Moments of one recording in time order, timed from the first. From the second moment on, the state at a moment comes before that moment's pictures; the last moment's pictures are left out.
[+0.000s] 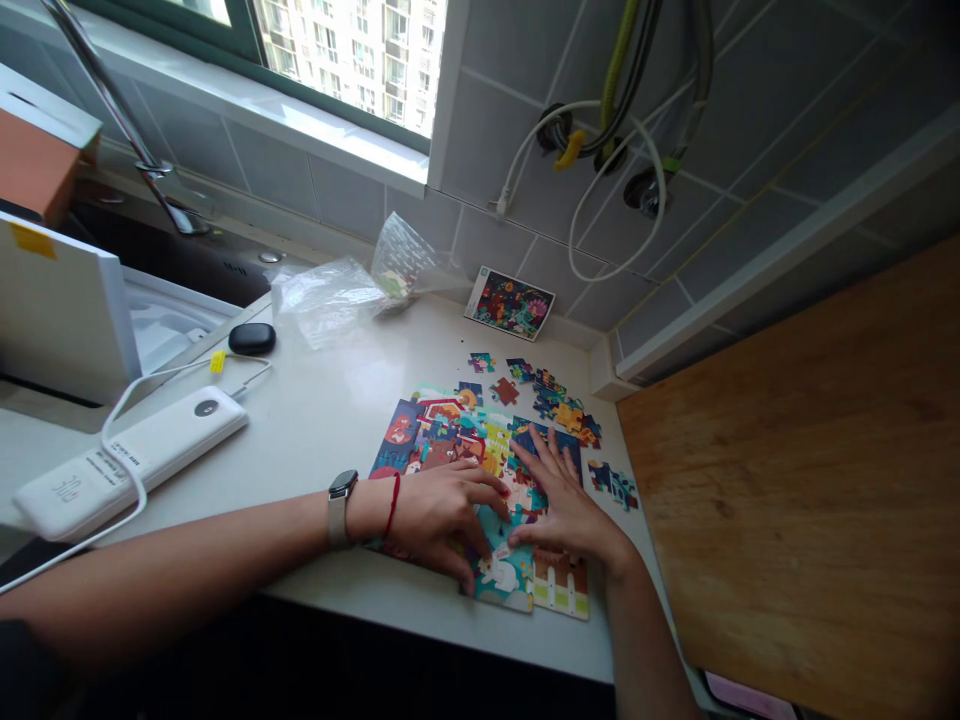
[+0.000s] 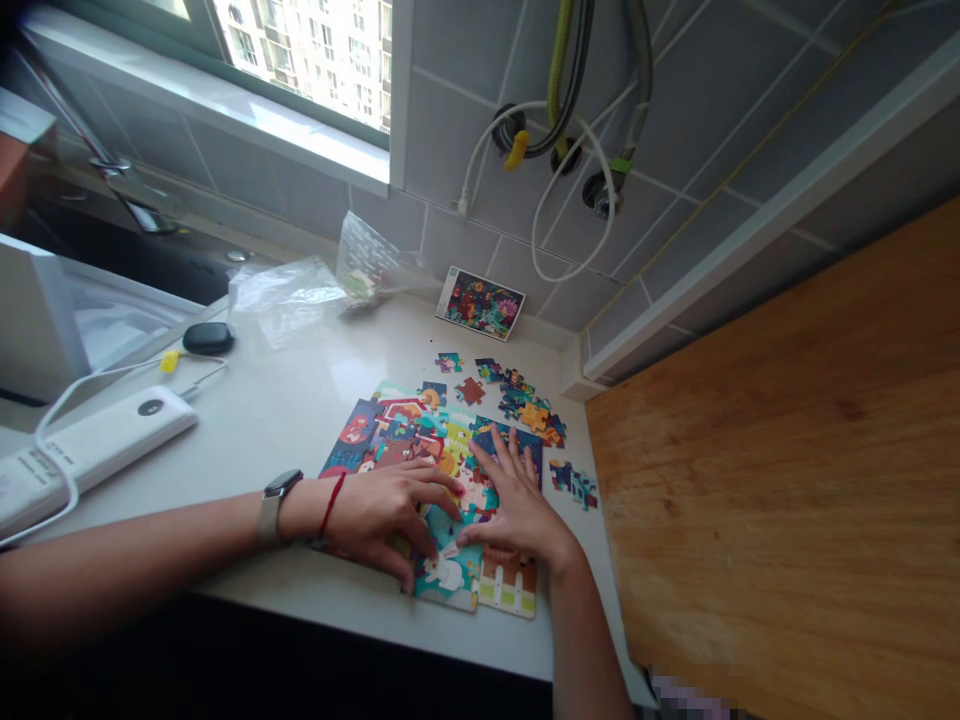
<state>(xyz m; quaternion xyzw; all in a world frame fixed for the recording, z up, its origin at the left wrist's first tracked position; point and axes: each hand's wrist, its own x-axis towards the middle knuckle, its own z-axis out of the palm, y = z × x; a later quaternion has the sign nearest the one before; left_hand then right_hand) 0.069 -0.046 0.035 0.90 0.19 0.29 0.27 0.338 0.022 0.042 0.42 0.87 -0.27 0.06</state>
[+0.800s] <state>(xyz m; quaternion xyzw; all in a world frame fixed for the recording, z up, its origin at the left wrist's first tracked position) 0.021 -0.005 0.021 0.80 0.57 0.13 0.10 0.332 0.018 0.045 0.43 0.86 -0.25 0.02</state>
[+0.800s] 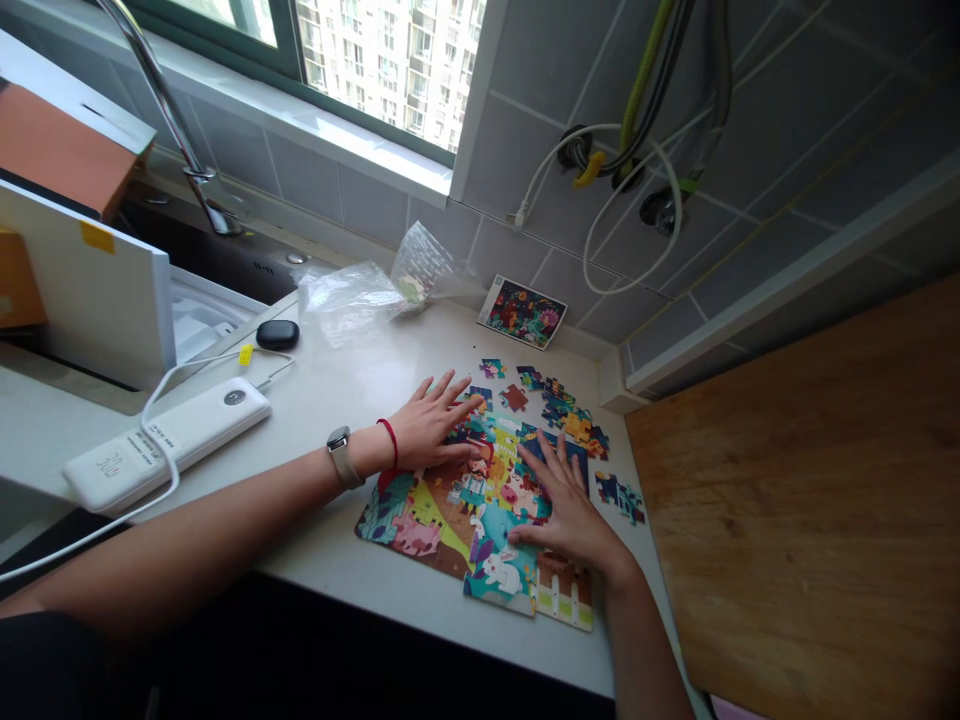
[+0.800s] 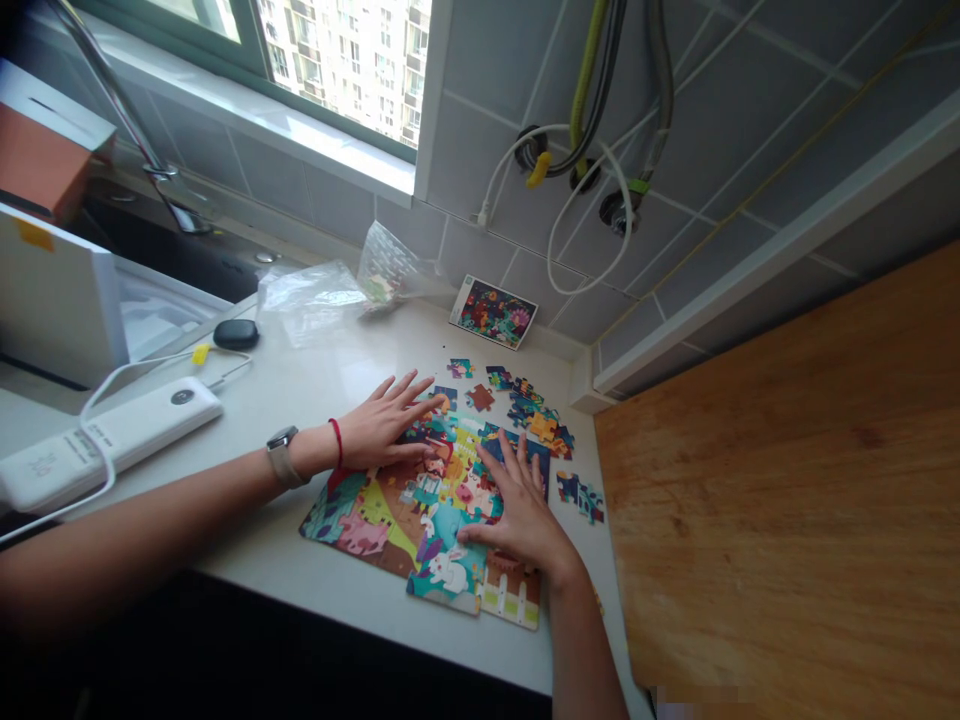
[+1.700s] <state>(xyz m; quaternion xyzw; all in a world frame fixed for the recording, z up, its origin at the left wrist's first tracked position) 0.021 -0.002 0.015 0.84 0.51 0.15 0.09 0.342 0.038 0.023 0.48 0.79 -0.27 -0.27</state>
